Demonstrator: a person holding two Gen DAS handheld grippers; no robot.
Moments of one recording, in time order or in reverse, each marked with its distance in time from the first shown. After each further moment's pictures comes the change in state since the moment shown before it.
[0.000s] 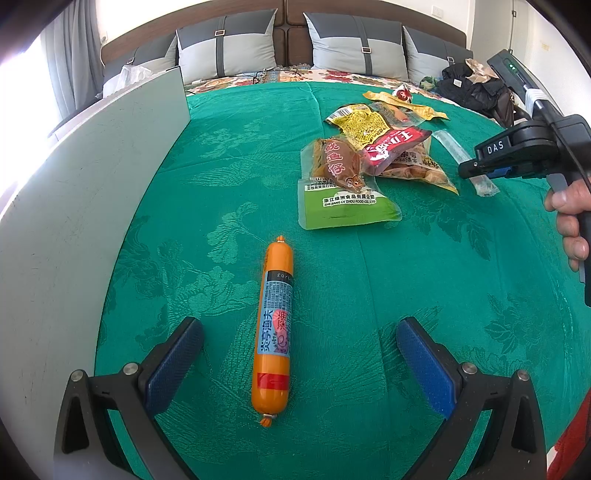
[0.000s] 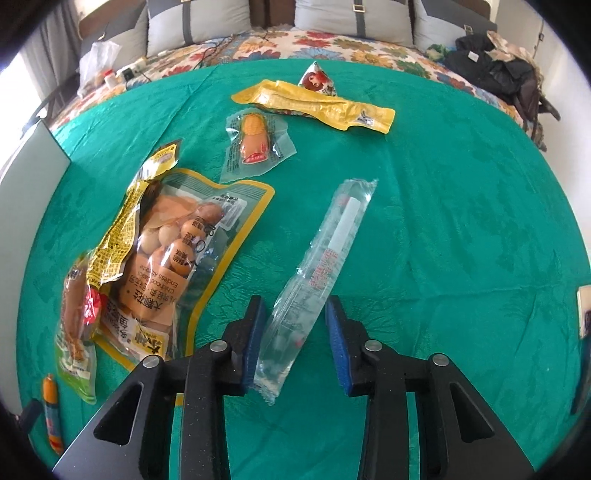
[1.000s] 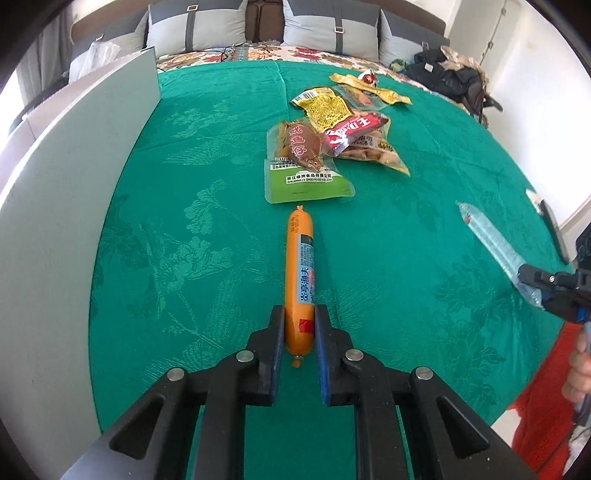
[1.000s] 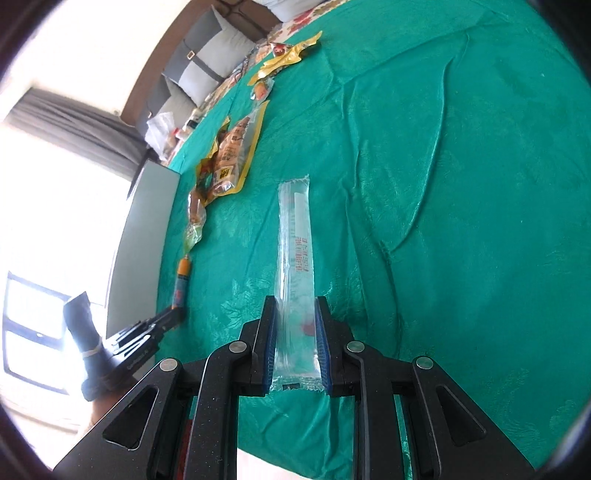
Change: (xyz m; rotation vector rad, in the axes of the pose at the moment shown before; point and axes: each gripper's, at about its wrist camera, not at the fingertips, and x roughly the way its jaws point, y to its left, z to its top) left arm -0.030 0.010 -0.002 -0.039 0.100 -0.218; right arm -0.060 -0.097 -0.165 0.446 0.017 0.689
